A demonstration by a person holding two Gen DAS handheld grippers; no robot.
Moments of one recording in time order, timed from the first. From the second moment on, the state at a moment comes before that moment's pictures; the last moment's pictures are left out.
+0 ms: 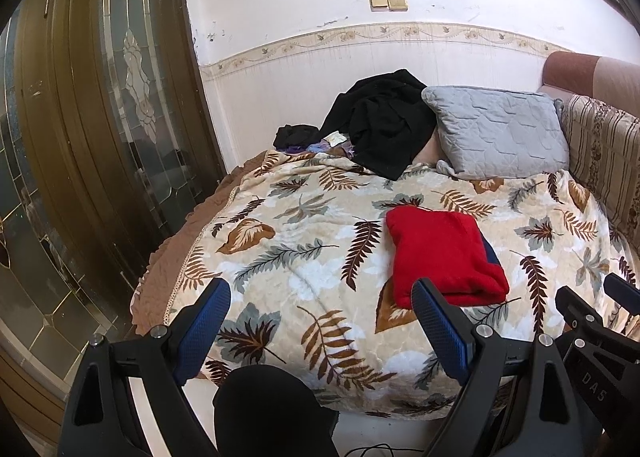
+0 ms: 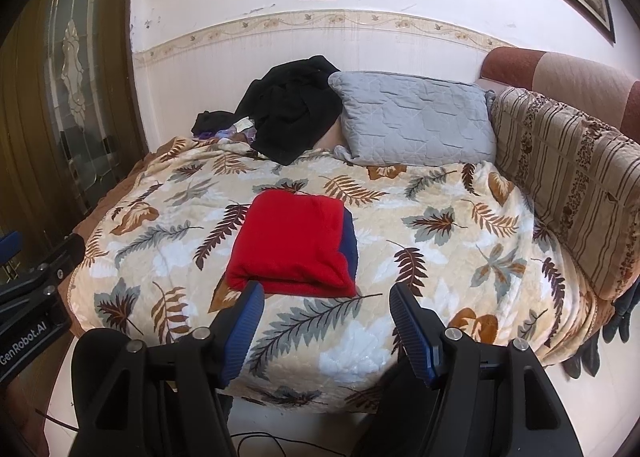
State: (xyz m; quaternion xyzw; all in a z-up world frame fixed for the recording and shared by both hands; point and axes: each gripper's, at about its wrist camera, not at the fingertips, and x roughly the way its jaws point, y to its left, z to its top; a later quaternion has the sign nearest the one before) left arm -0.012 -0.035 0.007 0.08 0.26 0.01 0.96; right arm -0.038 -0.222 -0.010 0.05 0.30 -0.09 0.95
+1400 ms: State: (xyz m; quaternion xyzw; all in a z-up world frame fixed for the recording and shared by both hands) left arm 0.015 -0.038 0.014 0.06 0.27 0.03 0.96; right arm 0.002 -0.224 -0.009 0.03 0.31 -0.04 0.95
